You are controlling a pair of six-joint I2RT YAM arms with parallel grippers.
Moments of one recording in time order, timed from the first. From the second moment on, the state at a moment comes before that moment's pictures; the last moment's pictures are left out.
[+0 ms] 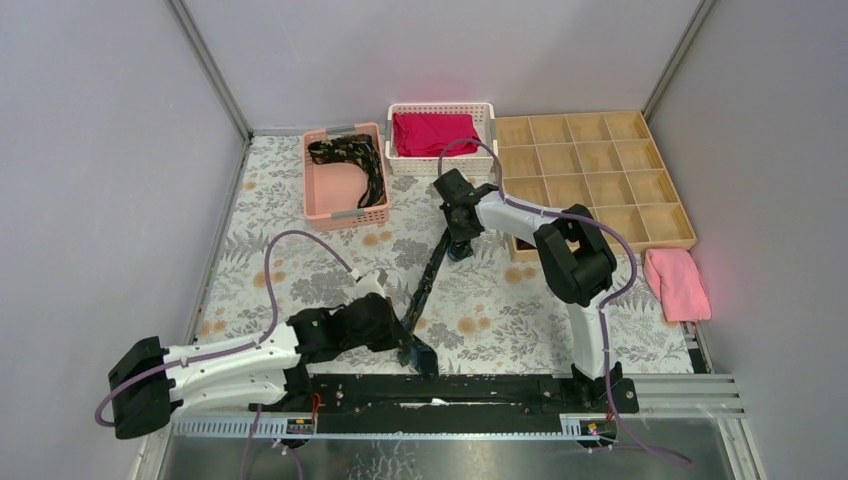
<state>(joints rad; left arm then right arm) -1.06 0.91 0.43 -0.36 -0.10 -1.14 0.63 2.09 1.50 -0.55 0.22 0.28</state>
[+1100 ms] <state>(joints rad) -1.29 1.59 0.88 -0.35 -0.33 -1.00 0.63 2.06 1.43 -0.44 0.16 0.32</state>
